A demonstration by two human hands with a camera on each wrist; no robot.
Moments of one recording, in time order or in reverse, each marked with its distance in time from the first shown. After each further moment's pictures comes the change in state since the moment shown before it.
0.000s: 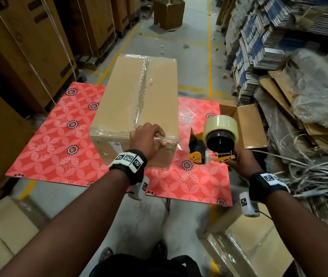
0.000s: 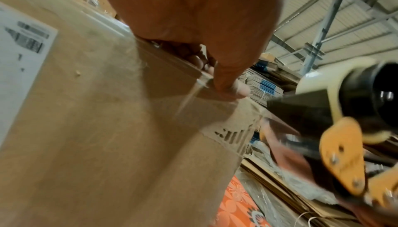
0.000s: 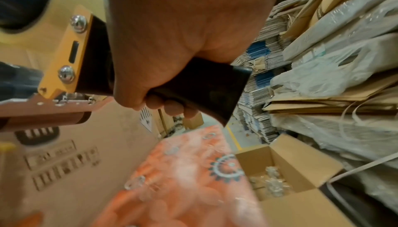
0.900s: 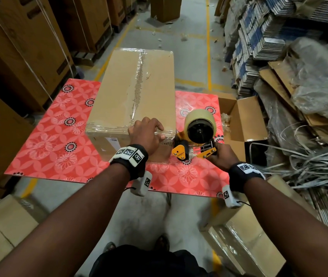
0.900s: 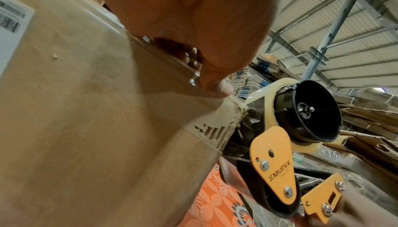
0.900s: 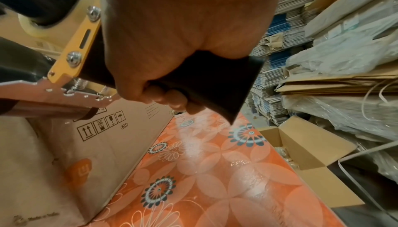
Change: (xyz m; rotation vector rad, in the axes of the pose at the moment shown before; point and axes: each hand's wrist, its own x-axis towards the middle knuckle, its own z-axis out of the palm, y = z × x) left_hand 0.002 0.009 0.010 0.065 -0.015 -0.074; right_hand 0.015 -0.018 0.047 -0.001 -0.098 0.024
